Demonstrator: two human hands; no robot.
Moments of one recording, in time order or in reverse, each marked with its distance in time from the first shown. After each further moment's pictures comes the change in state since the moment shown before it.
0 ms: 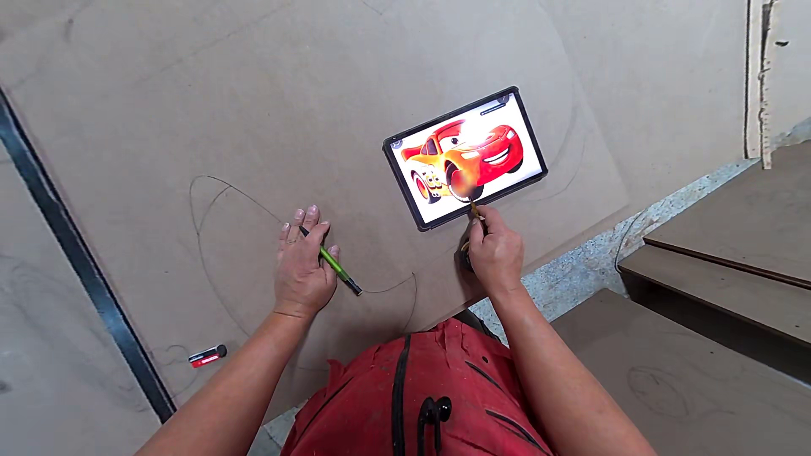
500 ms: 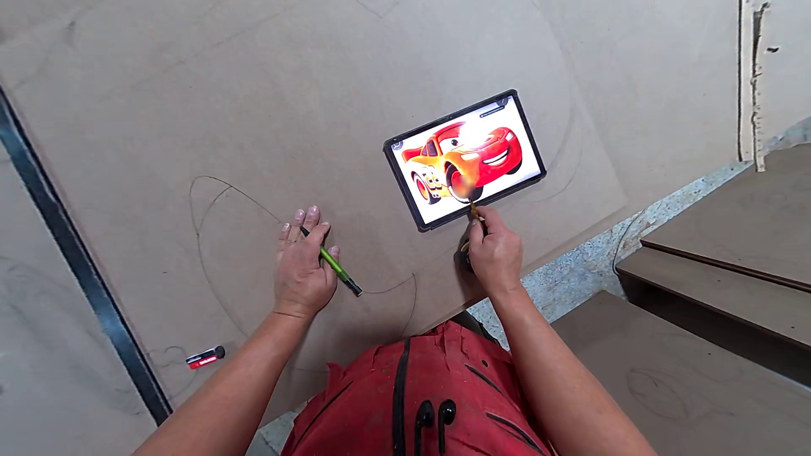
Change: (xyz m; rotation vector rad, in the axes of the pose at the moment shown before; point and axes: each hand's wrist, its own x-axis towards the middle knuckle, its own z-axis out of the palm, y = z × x) left_hand -0.001 -0.001 0.001 0.001 0.004 0.002; right_hand 0.000 0.000 0.000 -0.004 0.005 -0.008
